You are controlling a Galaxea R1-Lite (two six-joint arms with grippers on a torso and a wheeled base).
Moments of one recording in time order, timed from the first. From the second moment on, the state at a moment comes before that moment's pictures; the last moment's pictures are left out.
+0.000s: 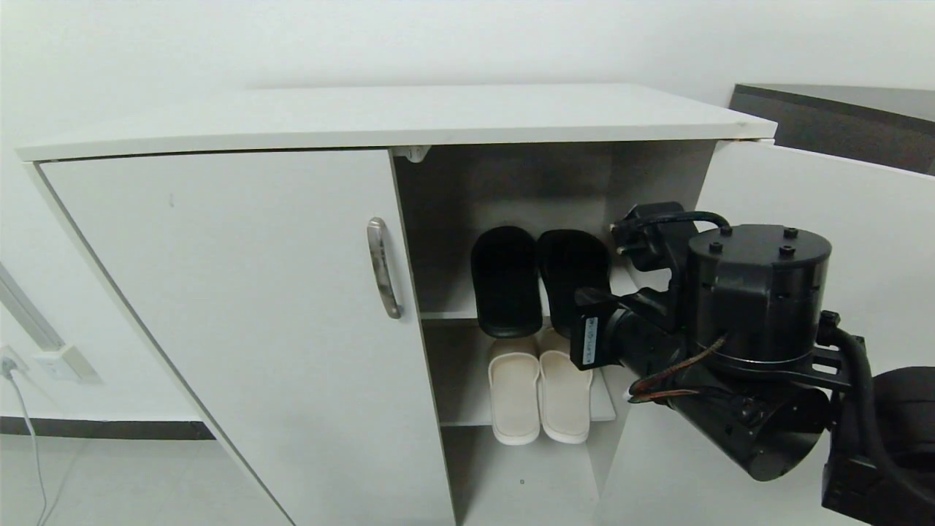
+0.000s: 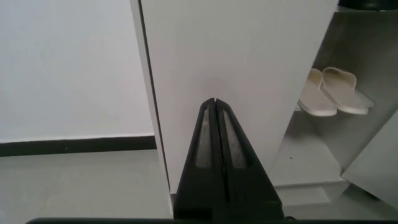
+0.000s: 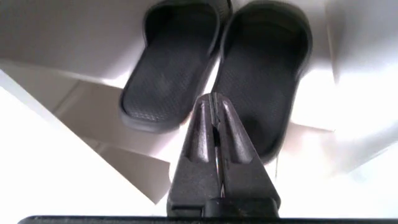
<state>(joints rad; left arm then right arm) 0.00 0.00 0.00 0.00 0.00 0.00 0.92 1.68 -0.92 -0.61 -0.58 0.15</state>
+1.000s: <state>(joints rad) 0.00 0.00 0.00 0.00 0.00 -0.01 0.92 1.69 -0.89 -0.61 -0.58 0.15</state>
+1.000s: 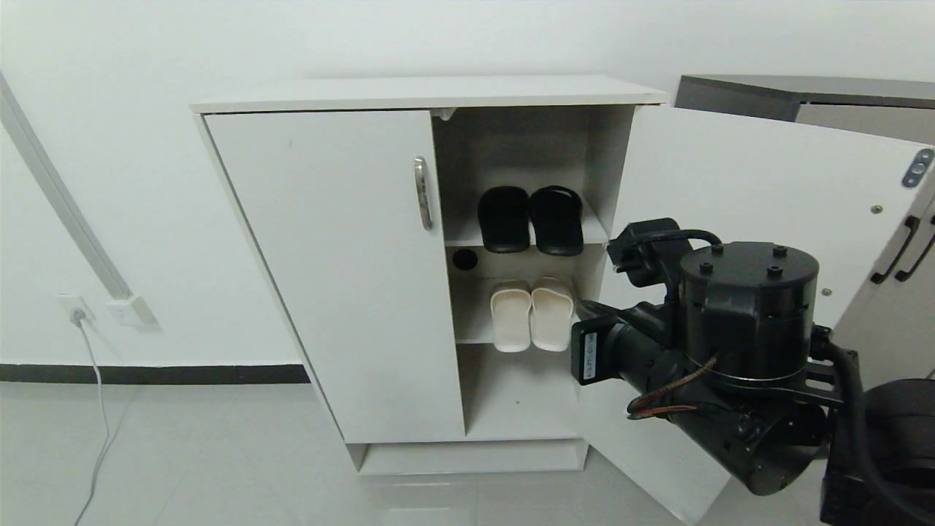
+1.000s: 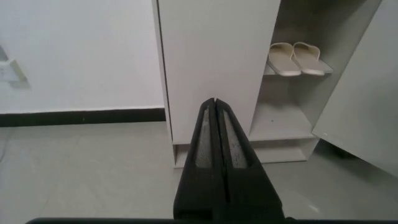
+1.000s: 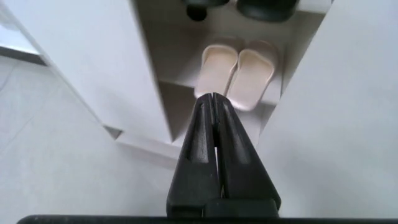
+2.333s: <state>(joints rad) 0.00 0.00 0.00 0.00 0.00 -0.01 0.88 1.68 -0.82 -0.63 -0.48 0.14</state>
